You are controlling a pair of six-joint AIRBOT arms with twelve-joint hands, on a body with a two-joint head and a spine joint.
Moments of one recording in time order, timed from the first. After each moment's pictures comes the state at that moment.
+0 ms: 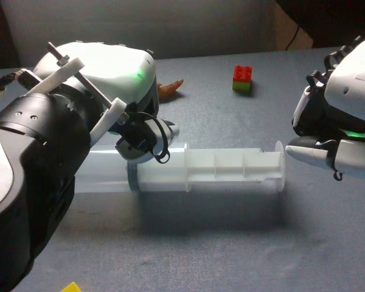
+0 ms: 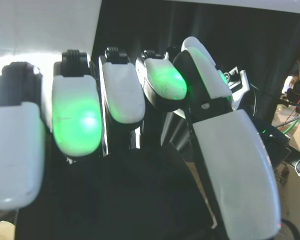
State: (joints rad) left arm 0.29 -0.98 0.55 1.58 1.00 -0.64; right arm -0.33 -0.68 0.66 0.14 0.33 -1.26
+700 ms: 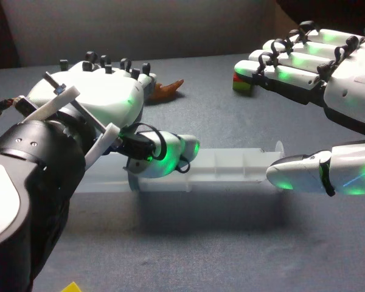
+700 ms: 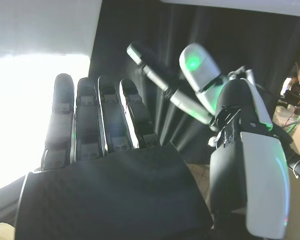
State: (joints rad) left arm 0.35 -0.98 0.54 1.55 1.06 -0.66; right arm -0.33 -0.68 0.66 0.14 0.32 -1.27
